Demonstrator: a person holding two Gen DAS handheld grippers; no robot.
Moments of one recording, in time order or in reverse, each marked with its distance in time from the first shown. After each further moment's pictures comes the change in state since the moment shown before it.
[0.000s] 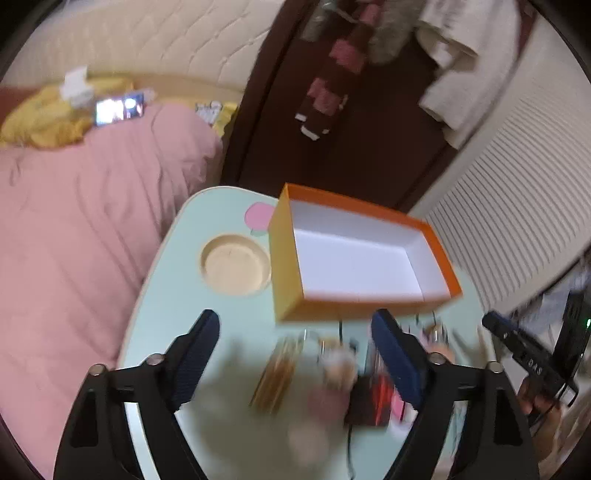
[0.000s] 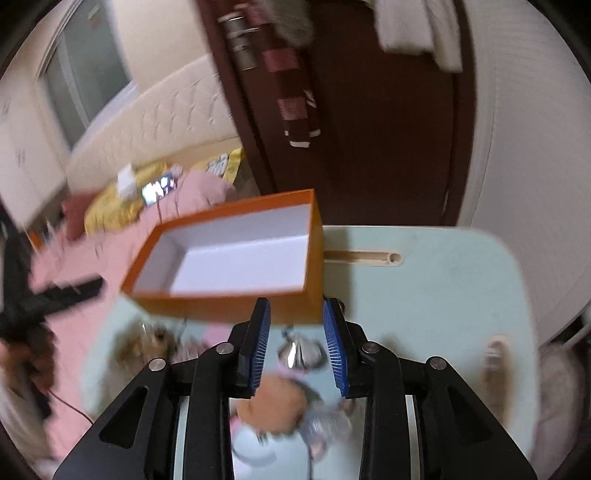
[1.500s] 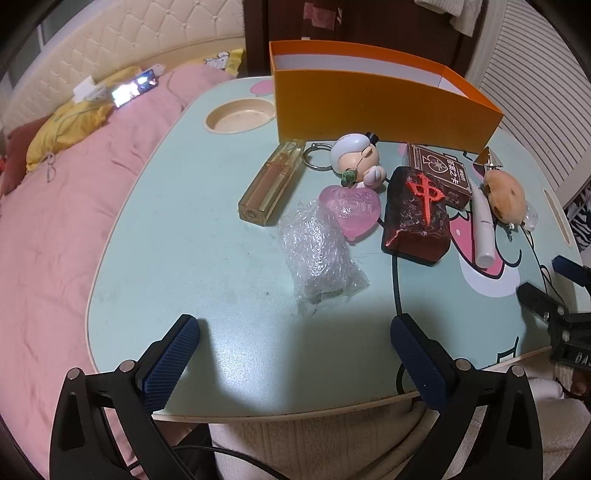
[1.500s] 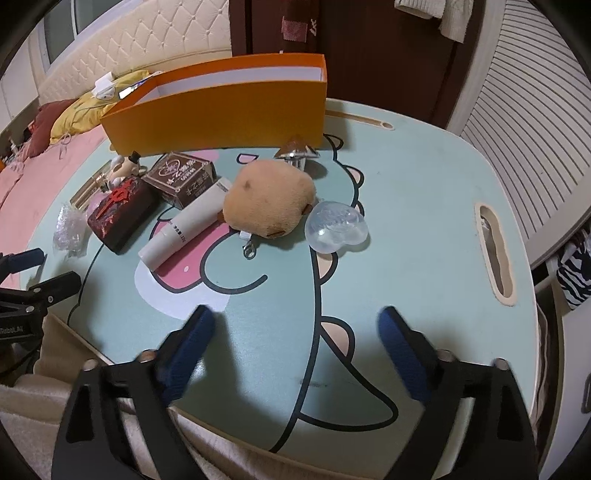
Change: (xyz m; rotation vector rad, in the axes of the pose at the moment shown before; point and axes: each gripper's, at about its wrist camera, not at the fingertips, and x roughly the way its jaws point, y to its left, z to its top) left arm 0.049 -0.055 -0.105 0.120 0.192 0.317; right arm 0.003 0.036 -0.114 -0.099 0.237 -0.181
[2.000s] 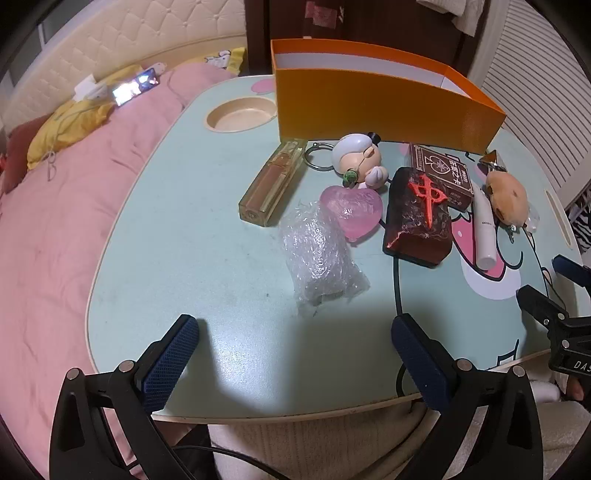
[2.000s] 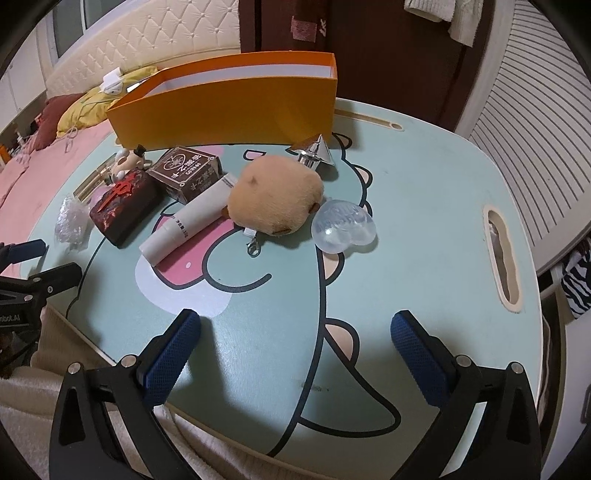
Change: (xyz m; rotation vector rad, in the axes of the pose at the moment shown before) left arm -0.001 -0.001 -0.001 -0.010 -0.001 0.004; right arm 0.001 0.001 -0.001 -0.031 -0.016 0.019
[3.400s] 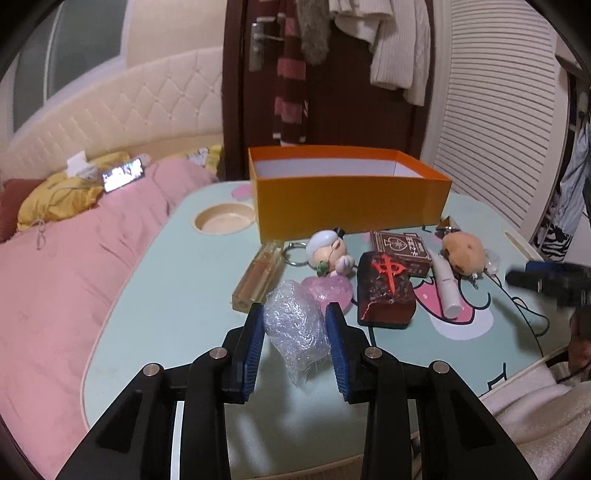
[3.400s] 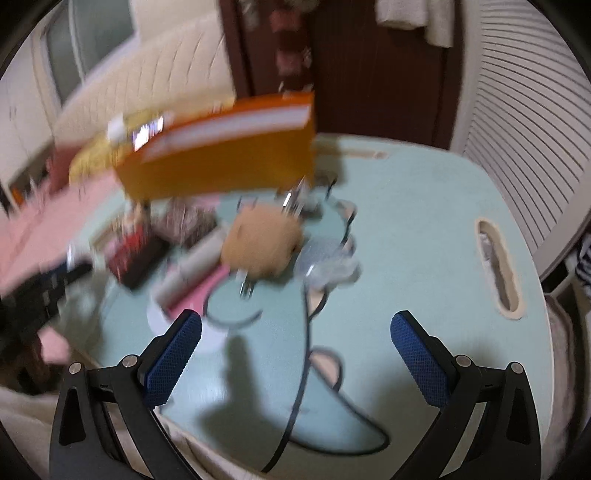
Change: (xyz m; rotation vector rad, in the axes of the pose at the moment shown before) left arm -0.032 0.009 -0.012 0.091 -0.430 -0.093; right arm -0.018 -0.032 0.009 0.134 -0.166 0.103
